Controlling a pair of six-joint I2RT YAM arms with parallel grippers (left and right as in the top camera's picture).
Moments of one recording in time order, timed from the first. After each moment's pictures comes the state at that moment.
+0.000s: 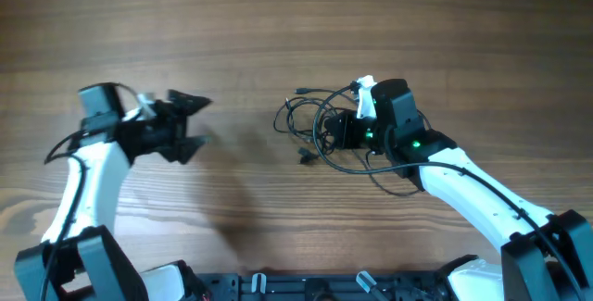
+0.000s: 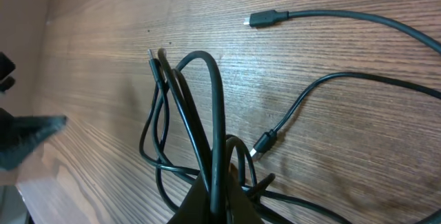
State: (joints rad) left arm 0.24 1.46 0.82 -0.54 0.84 -0.83; right arm 0.43 1.47 0.73 -0.05 -0.41 0.55
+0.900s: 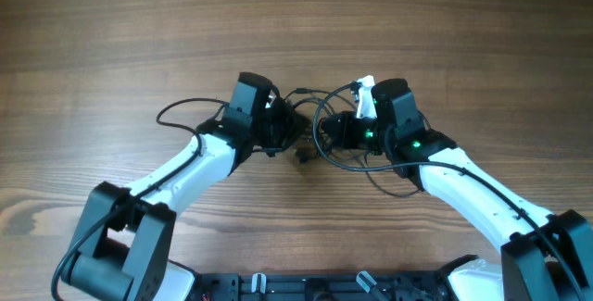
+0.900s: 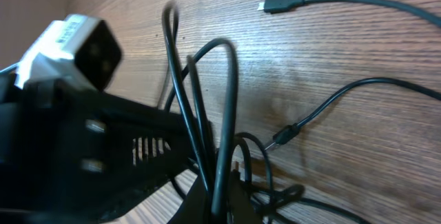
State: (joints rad) left arm -0.44 1.62 0.82 -0.09 0.46 -1.28; right arm 0.43 1.47 0.73 -0.04 -0.47 0.62
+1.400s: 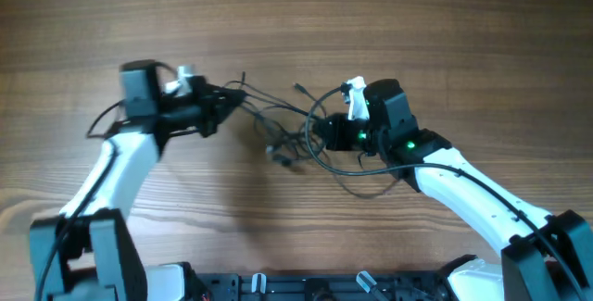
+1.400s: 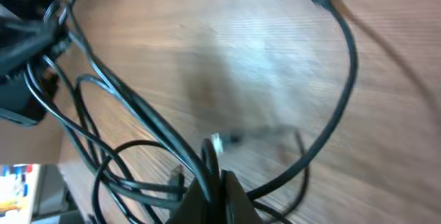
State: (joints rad) left arm 0.14 1.53 0.81 -0.11 1.05 -1.10; right arm 0.47 1.47 0.76 -0.05 -0.48 0.60
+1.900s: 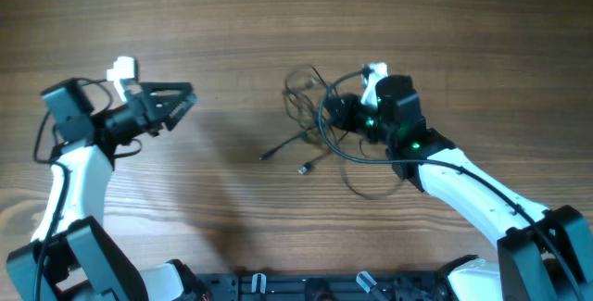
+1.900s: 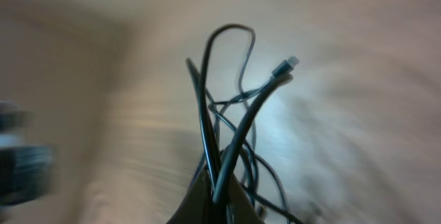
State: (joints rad) left arm 0.42 1.49 0.81 -0.17 1.48 -0.51; right arm 0.42 1.49 0.71 0.27 -0.39 0.78
